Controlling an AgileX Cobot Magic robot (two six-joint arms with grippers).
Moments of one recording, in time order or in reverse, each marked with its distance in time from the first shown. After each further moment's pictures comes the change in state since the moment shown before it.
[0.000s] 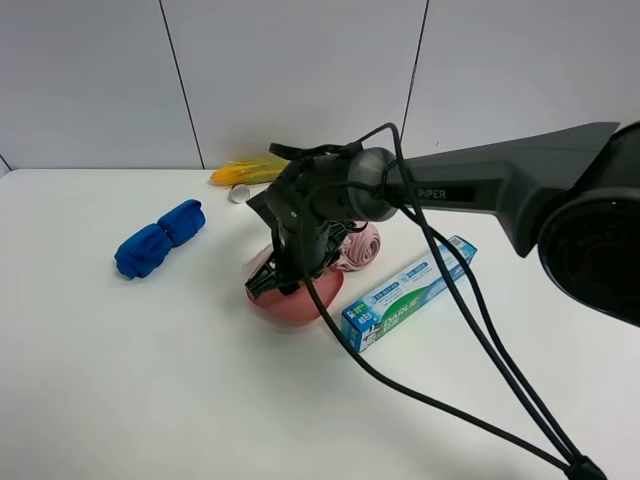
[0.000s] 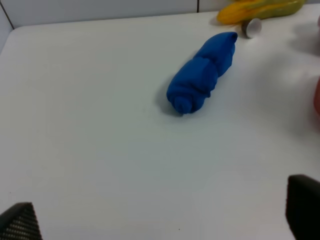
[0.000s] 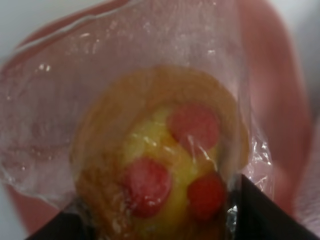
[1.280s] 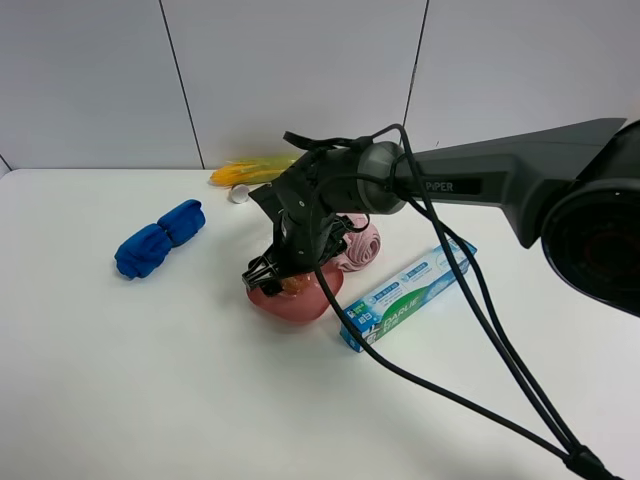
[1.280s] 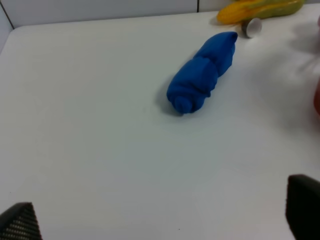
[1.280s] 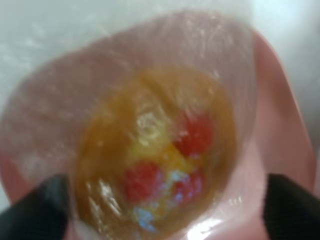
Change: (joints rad) left arm 0.000 0.000 0.000 0.000 0.000 0.000; right arm -0.018 0.000 0.000 0.107 -0.060 -0.073
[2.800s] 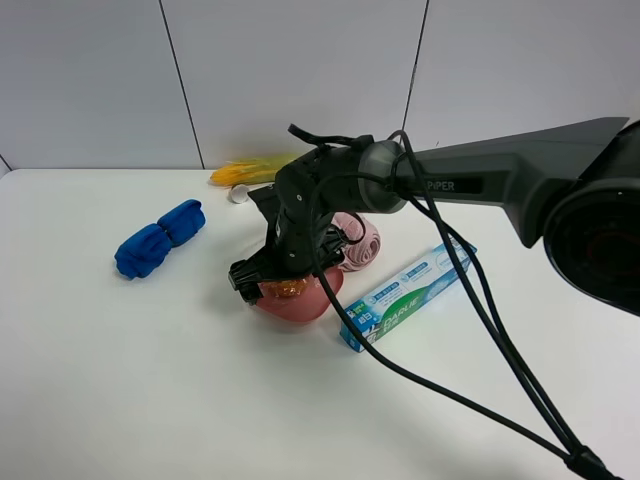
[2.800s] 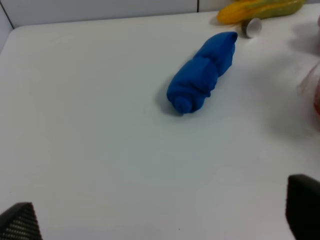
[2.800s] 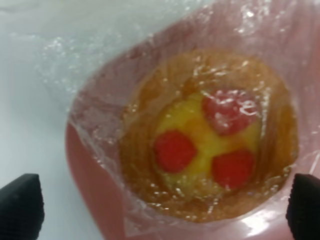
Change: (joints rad) left arm 0.000 0.000 0.000 0.000 0.000 0.000; right arm 0.000 -0.005 0.000 0.153 0.003 0.000
